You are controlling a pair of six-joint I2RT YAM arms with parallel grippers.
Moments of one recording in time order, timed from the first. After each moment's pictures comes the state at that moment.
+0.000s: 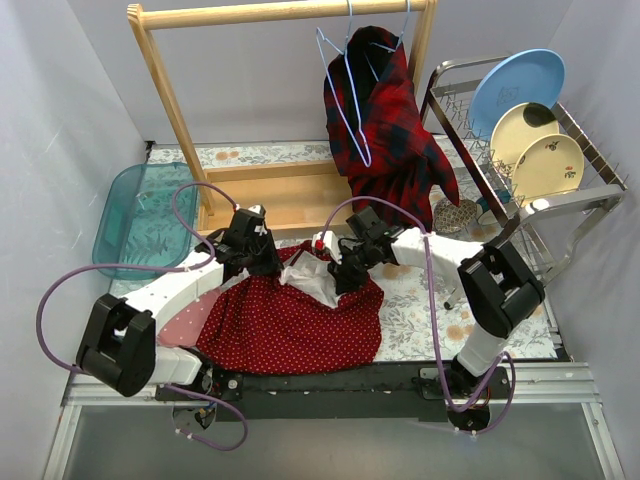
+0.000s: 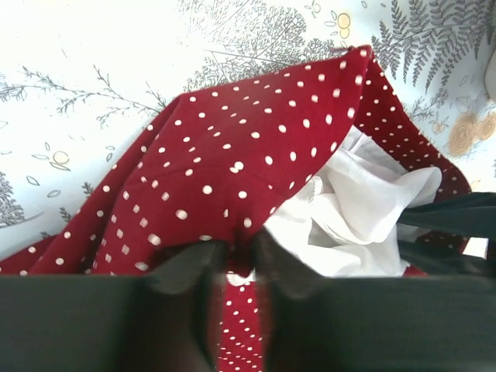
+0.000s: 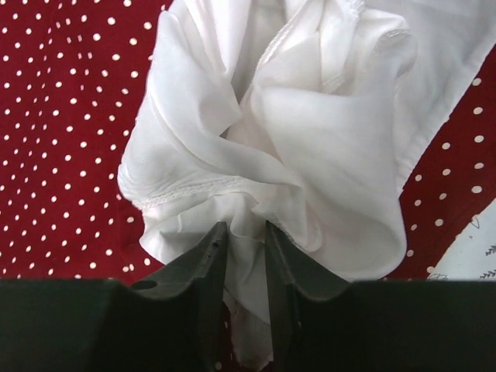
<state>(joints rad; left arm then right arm) -0.49 1.32 0.80 -0.36 0.06 -0.66 0.71 1.71 1.03 -0.42 -0.64 -0.54</state>
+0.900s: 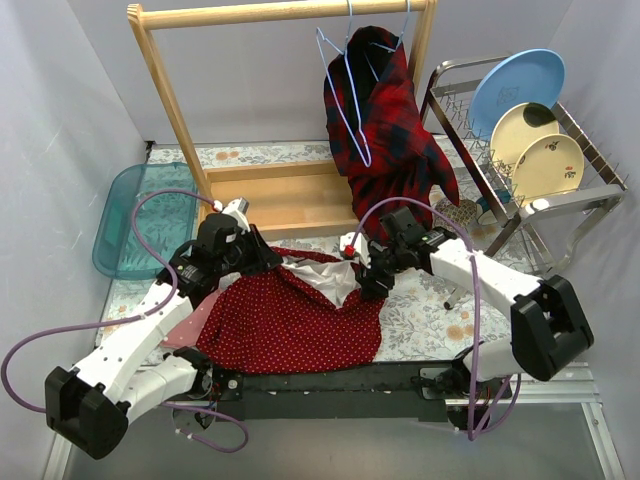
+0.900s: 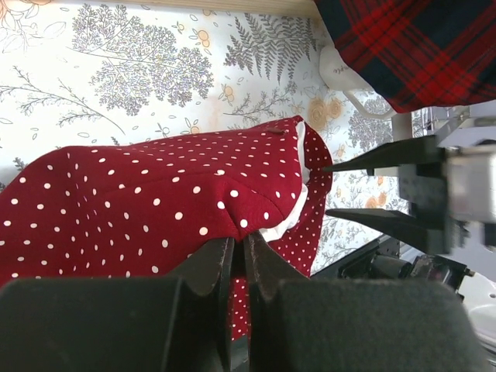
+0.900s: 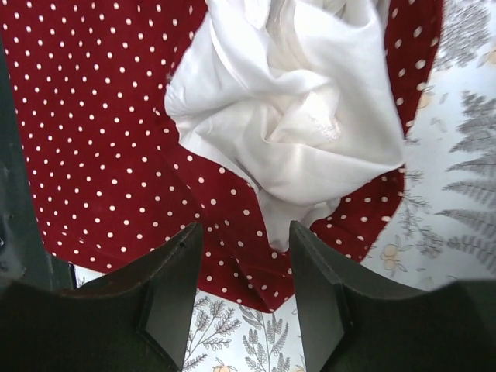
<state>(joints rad) -0.49 0.97 0.79 -0.43 0.18 -0.74 0.61 1.38 0.90 -0.59 -0.65 -0.71</state>
